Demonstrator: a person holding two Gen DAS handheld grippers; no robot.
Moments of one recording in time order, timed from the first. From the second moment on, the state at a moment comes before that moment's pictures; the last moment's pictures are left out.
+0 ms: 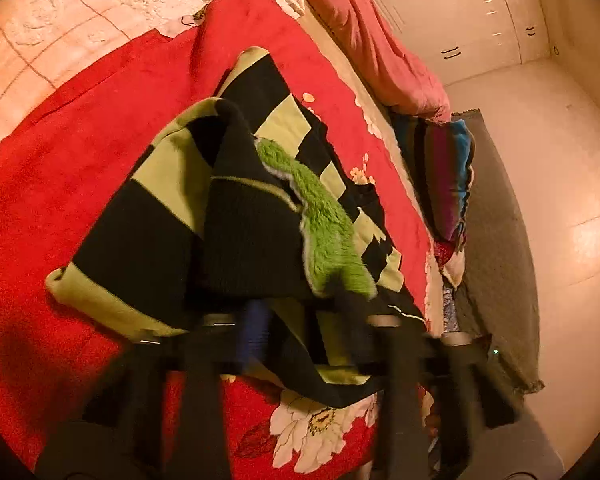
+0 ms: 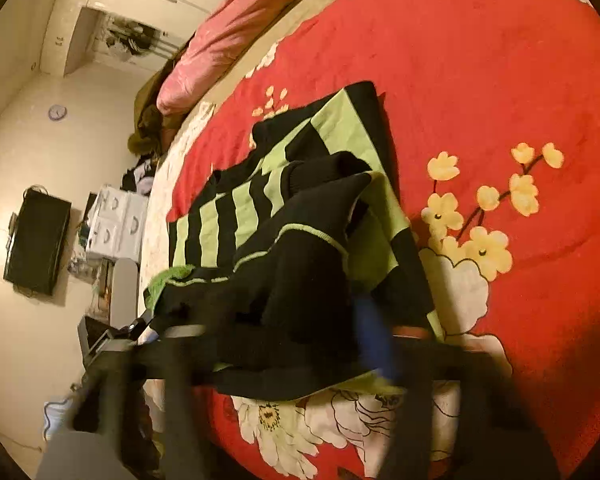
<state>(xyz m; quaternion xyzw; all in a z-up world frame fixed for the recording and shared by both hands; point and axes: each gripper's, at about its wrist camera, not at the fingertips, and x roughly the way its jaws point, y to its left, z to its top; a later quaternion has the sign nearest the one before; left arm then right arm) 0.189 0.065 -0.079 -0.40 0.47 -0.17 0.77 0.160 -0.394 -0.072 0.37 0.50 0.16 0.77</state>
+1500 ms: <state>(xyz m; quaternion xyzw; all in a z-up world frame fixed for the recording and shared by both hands) 0.207 0.052 -0.073 -0.09 0.42 -0.02 0.90 0.265 -0.322 -0.079 0.01 0.47 0.11 0.88</state>
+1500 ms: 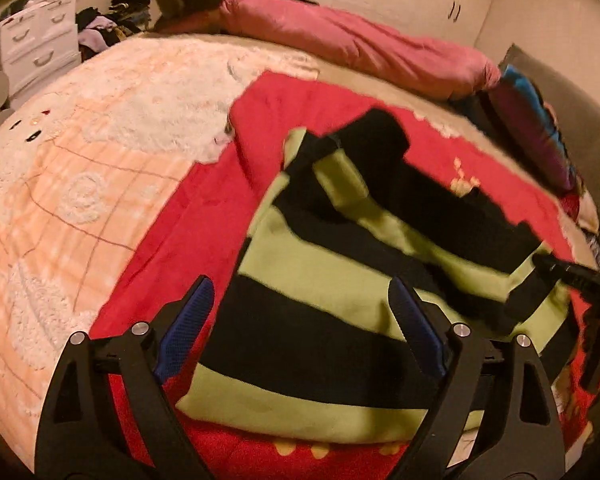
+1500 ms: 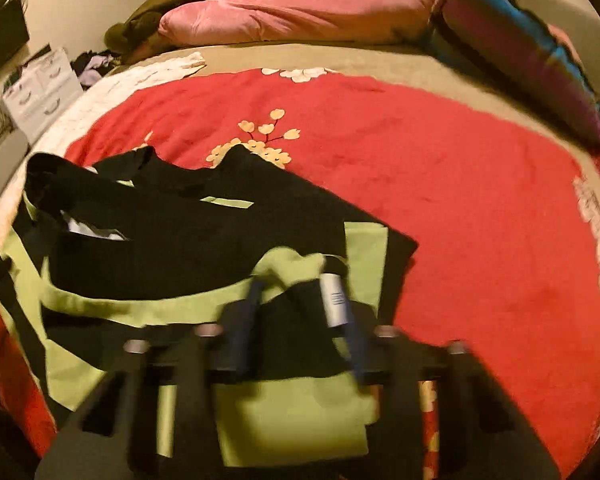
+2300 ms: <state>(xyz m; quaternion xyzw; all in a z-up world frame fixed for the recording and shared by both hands) 0.197 0.073 -0.045 -0.12 0.36 -0.02 0.92 0.179 -0.338 -0.040 0.01 0.38 0.08 0.92</state>
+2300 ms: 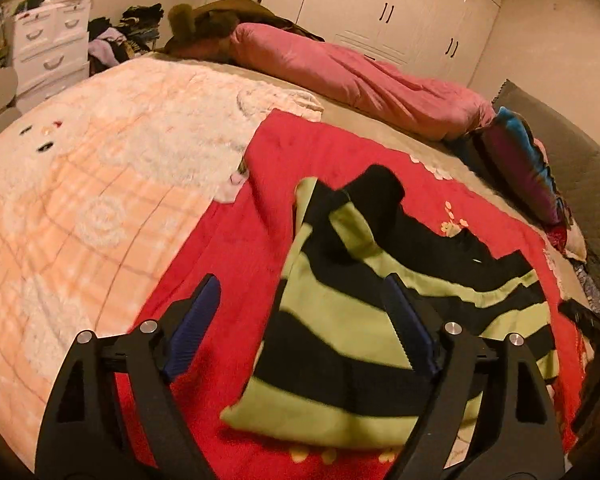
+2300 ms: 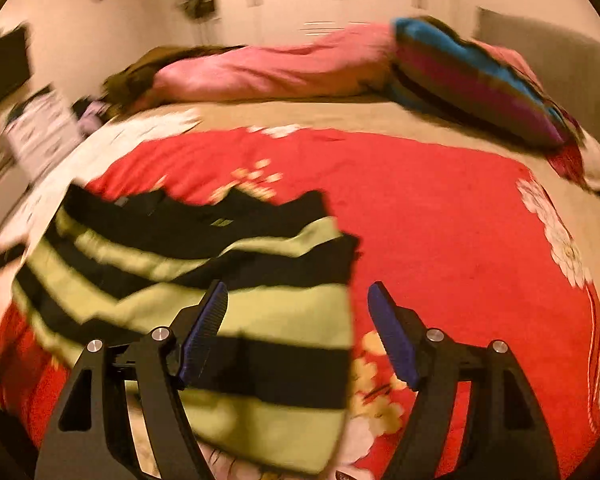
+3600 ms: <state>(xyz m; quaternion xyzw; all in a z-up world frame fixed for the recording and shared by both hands) 0.239 0.097 -0.045 -0.17 0.38 -0.06 0.91 0.156 -0.348 -0.086 0.10 0.46 0.06 0.88</state>
